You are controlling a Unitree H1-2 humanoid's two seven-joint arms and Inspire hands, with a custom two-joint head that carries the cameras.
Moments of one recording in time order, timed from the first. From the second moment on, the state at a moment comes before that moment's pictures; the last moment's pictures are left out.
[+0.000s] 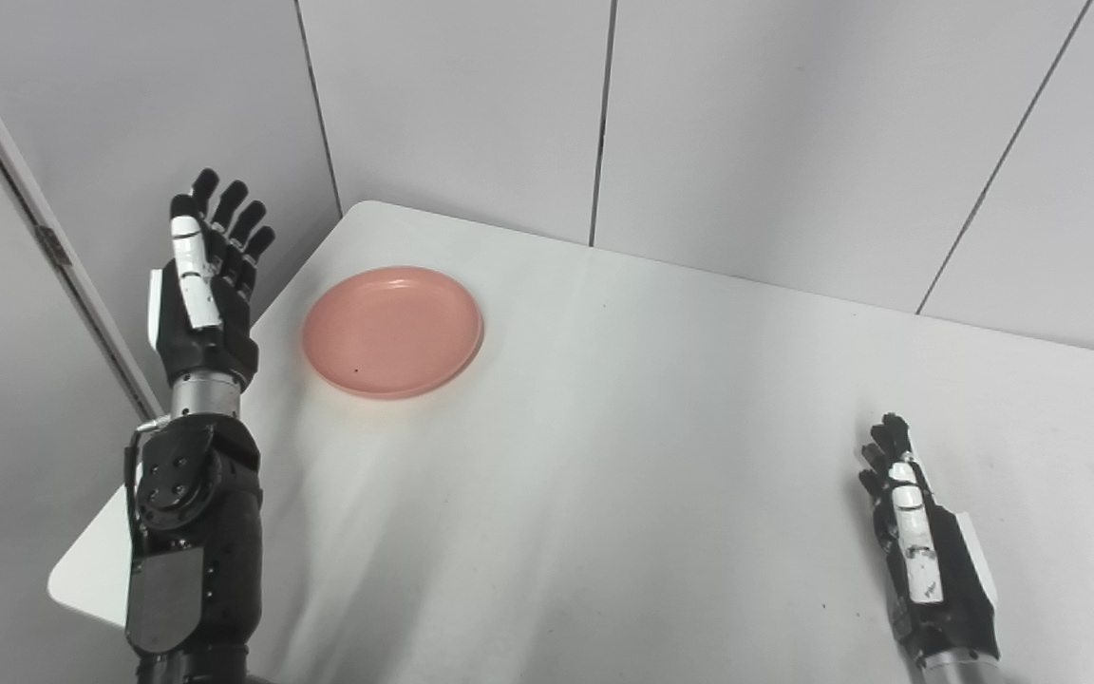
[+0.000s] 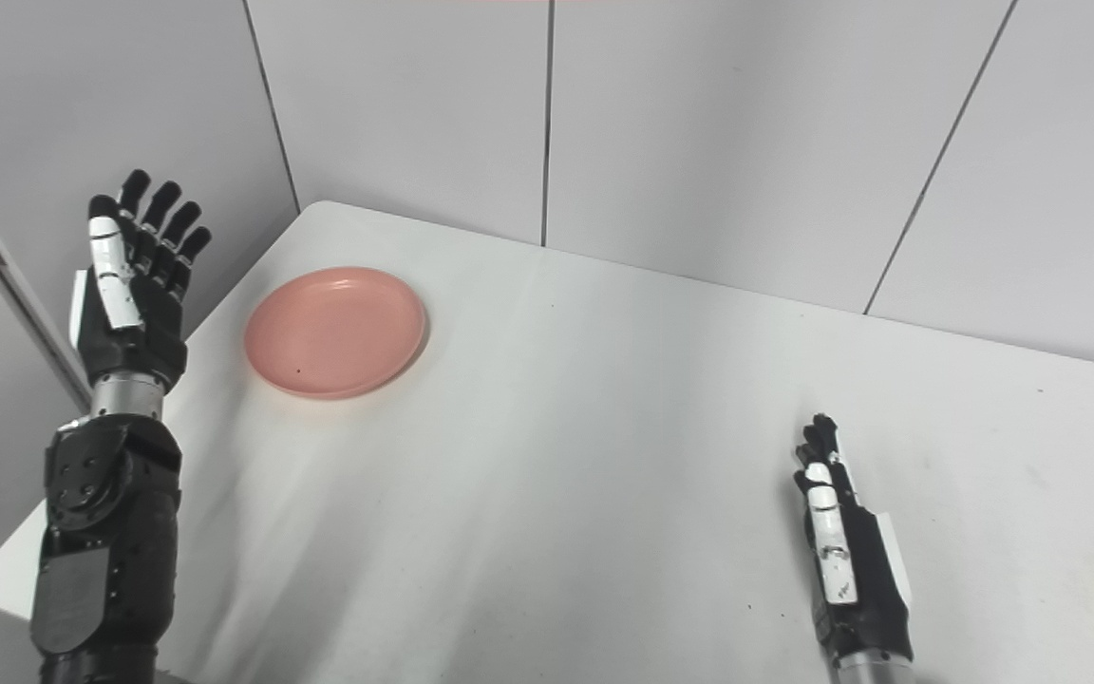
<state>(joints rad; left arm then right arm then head) -0.27 0.20 0.50 -0.06 -0.33 0.09 0.10 -0.12 -0.09 0.04 0.01 0.07 -0.01 0.14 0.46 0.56</state>
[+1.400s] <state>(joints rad) -0.29 0.23 0.49 0.13 -0.39 0.10 0.12 -0.12 -0.10 0.02 0.01 0.09 0.00 0.14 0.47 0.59</state>
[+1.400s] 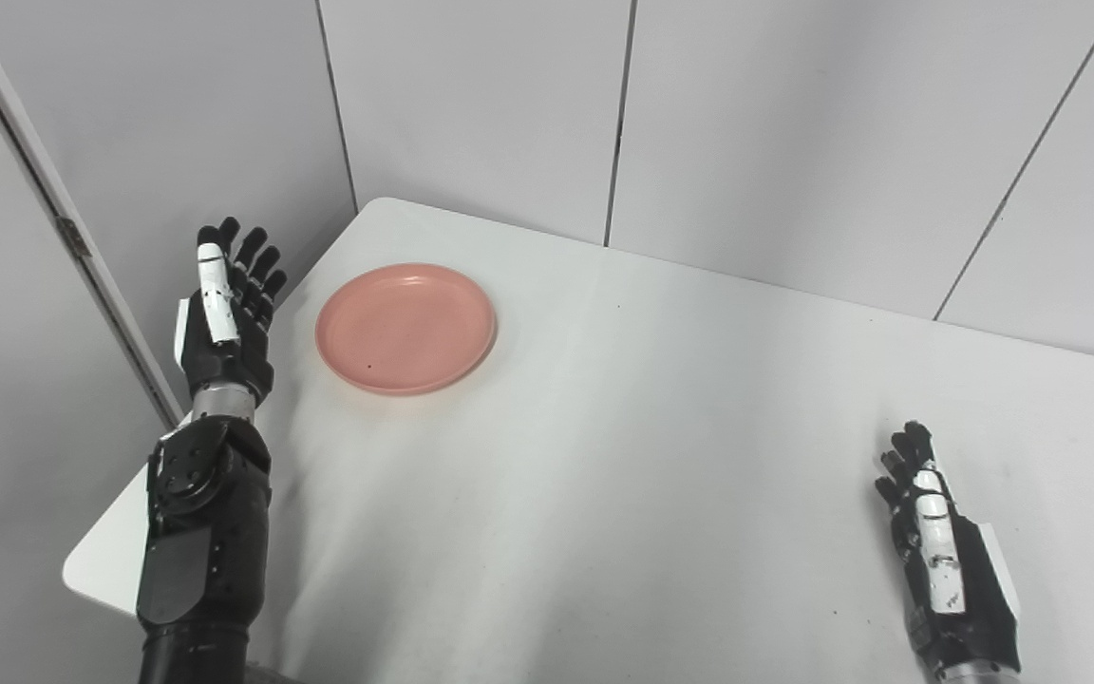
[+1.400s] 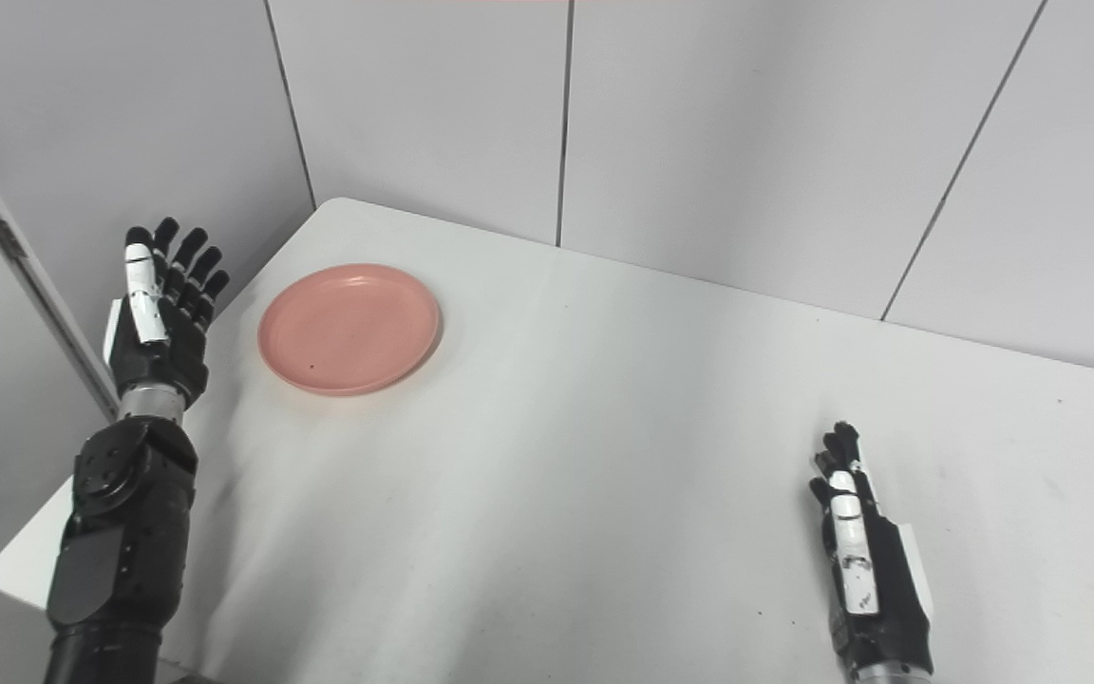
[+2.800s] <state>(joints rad) -0.34 0.24 0.45 0.36 -0.39 0.03 0.09 -0.12 -0.10 0.03 0.01 0.09 0.00 0.14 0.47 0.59</state>
